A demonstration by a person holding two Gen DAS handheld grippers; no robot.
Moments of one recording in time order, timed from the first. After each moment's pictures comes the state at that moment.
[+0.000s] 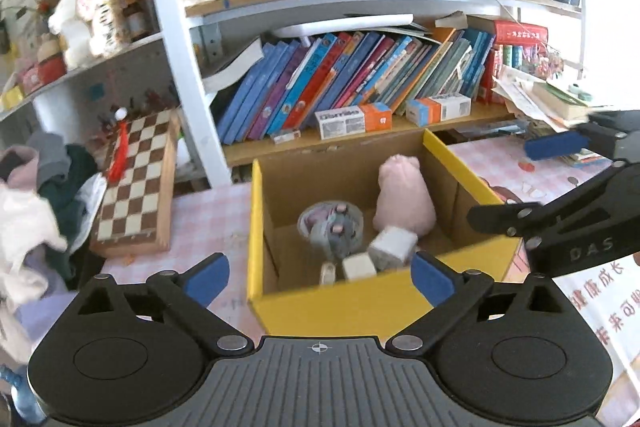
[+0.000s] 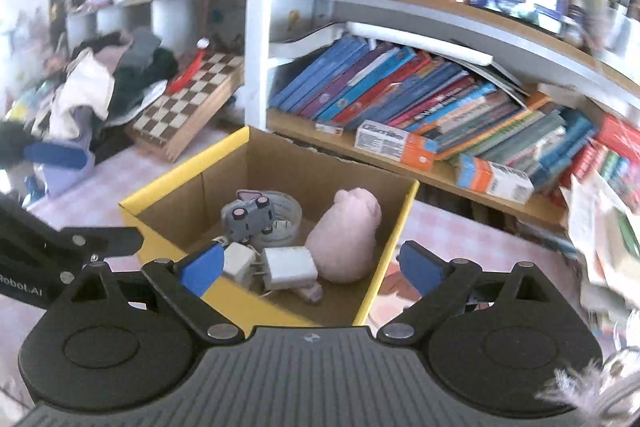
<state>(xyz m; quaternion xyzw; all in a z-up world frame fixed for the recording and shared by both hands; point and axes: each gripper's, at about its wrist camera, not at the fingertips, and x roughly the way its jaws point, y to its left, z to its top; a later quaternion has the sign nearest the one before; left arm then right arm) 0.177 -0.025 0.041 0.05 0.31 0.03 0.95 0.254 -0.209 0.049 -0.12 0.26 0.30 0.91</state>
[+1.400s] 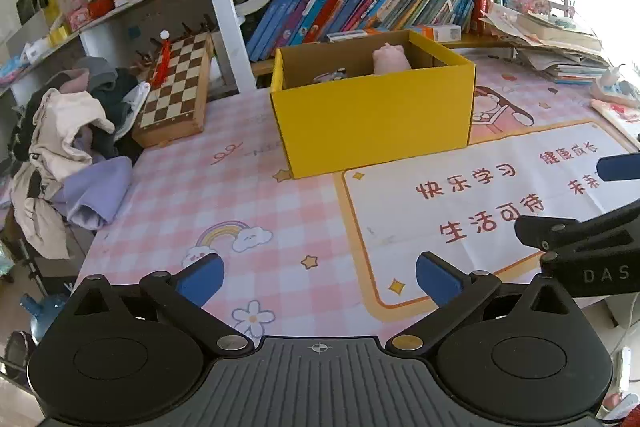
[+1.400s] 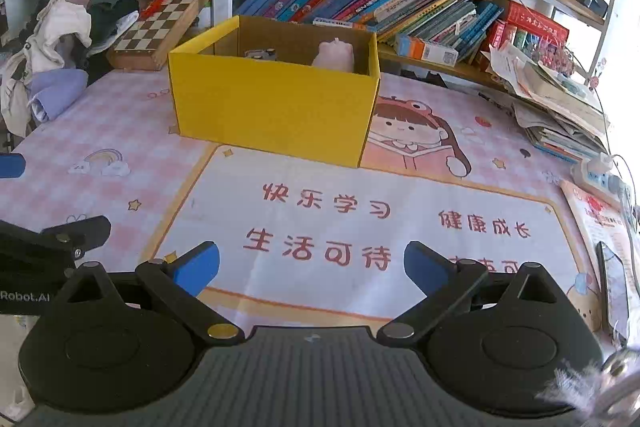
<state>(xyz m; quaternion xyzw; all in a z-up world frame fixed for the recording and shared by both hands) 0.023 -0.037 -0.012 0.07 0.36 0.06 0.93 0.070 -0.211 -0.016 -0.11 0.34 0.17 0.92</state>
